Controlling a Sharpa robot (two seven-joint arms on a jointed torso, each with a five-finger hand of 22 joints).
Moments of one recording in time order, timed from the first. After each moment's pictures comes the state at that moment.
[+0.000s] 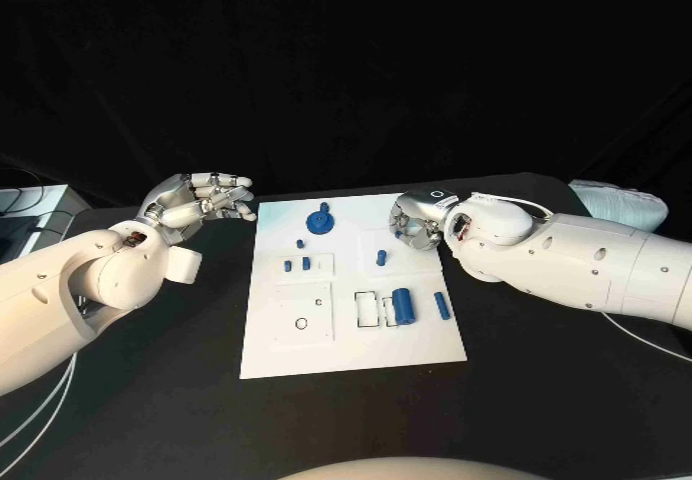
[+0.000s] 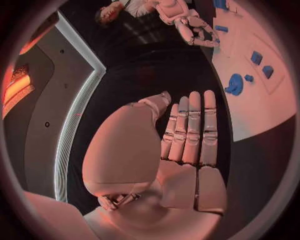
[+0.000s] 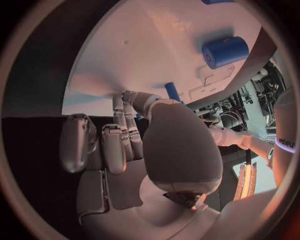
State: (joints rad) left arm 1.03 -0.90 0.25 1.38 -0.25 -0.07 0.30; left_hand 1.47 -0.21 0.49 0.18 0.05 0.90 0.18 0.31 0.22 1.11 0.12 0.30 0.08 1.04 0.07 0.60 0.37 0.17 0.99 0.18 0.38 0.42; right arm 1.27 -0.71 -0.13 1.30 -1.67 -0.27 -0.13; right_hand 1.39 -0.22 0.66 0.07 0.15 1.09 0.13 0.13 0.52 1.21 0.07 0.09 0.18 1.47 0.00 1.45 1.31 0.06 1.46 0.10 1.25 1.31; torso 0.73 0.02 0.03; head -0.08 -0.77
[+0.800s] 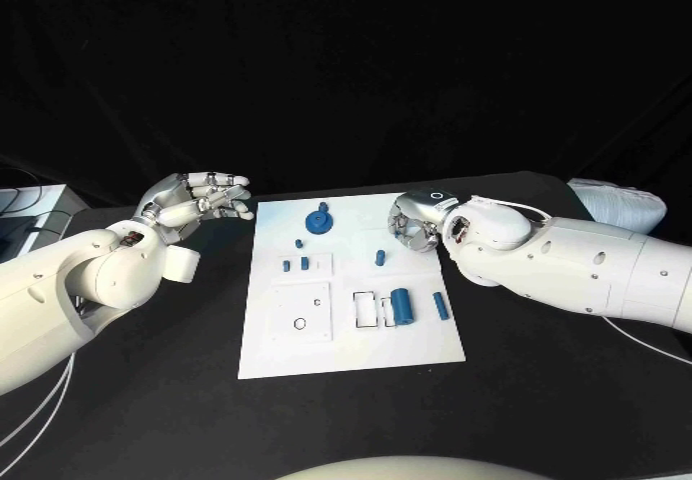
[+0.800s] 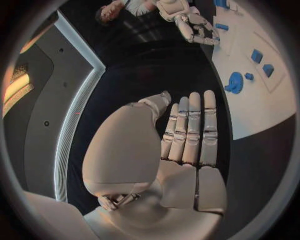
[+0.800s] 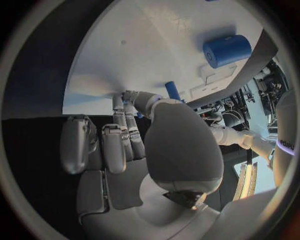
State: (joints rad) left arm 1.03 -0.90 0.25 1.38 -0.23 -0.07 0.29; left_hand 1.47 -0.21 0.49 0.18 0.05 0.90 0.19 0.30 0.21 1.11 0.12 0.30 0.08 1.02 0.07 0.61 0.38 0.17 0.99 0.18 0.38 0.42; right arm 1.26 -0.72 -0.13 1.33 -1.68 -0.31 -0.17; right_hand 1.36 -0.22 0.68 0.05 0.21 1.10 0.12 0.16 0.53 1.23 0.06 0.08 0.15 1.47 0.00 1.45 1.31 0.06 1.46 0.09 1.26 1.31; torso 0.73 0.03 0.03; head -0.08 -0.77
